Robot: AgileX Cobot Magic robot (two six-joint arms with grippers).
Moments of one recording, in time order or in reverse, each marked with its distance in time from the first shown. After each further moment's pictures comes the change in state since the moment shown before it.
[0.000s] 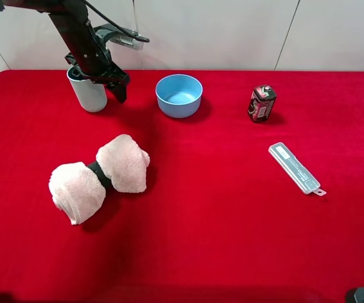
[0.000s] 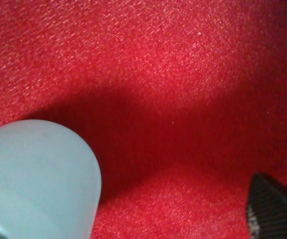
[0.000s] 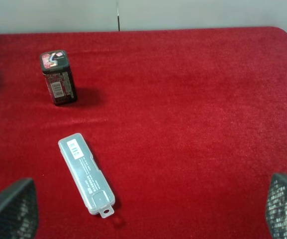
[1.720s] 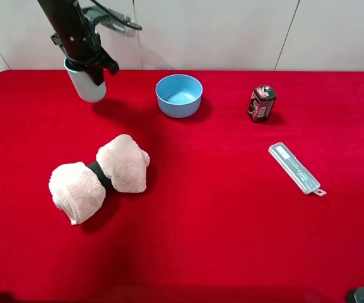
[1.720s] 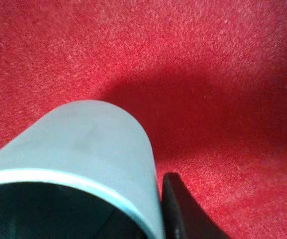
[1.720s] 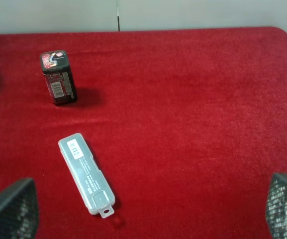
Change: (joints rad) left arm 0.002 -0.101 -0.003 0.102 0.061 -0.001; right arm 0.000 0.000 0.000 0.000 0.000 0.000
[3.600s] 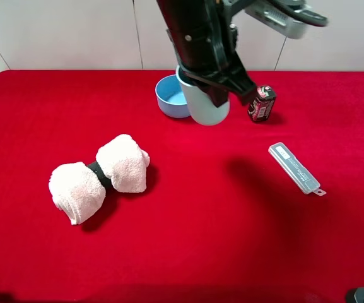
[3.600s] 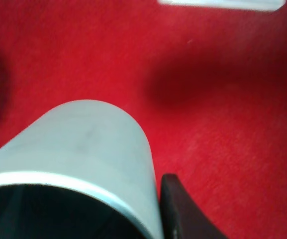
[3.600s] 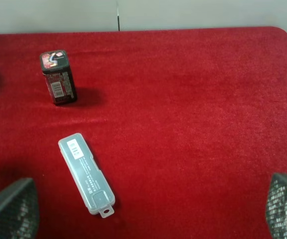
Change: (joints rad) left arm -0.637 -0.192 0.000 -0.107 0.049 -0.140; right arm 0.000 0.000 0.000 0.001 0.000 0.000
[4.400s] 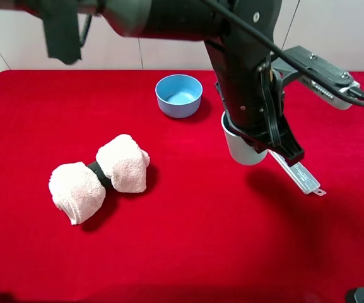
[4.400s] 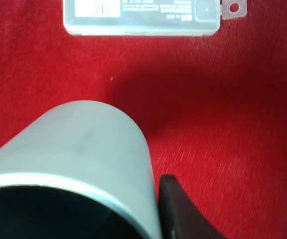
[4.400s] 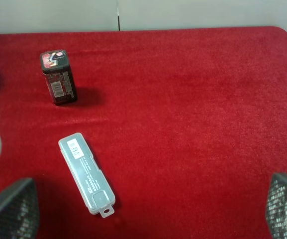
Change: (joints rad) left arm -0.119 0.164 -0.001 -0.041 -0.183 -0.037; right arm 0.000 0.000 0.000 0.000 0.000 0.000
